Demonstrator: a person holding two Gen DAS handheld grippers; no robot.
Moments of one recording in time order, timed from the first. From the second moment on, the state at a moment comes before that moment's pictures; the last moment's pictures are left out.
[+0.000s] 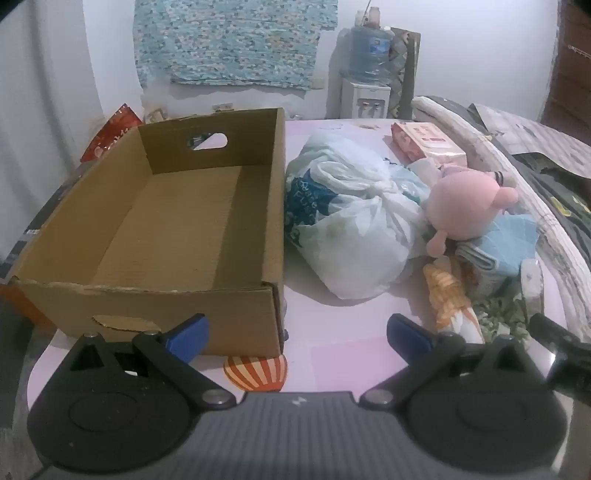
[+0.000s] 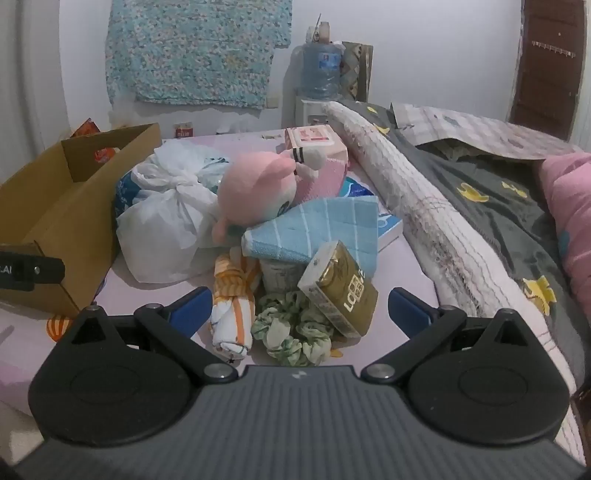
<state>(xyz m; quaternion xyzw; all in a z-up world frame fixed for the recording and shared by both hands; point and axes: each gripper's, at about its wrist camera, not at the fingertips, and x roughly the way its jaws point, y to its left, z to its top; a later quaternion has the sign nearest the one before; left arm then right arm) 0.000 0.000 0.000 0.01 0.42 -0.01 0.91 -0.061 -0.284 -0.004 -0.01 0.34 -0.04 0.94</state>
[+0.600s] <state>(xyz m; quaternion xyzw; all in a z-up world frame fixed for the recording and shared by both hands) -0.006 -0.008 0.002 0.03 0.41 -0.02 0.91 -0.056 -0.290 0.002 0.00 0.37 -0.03 0.93</state>
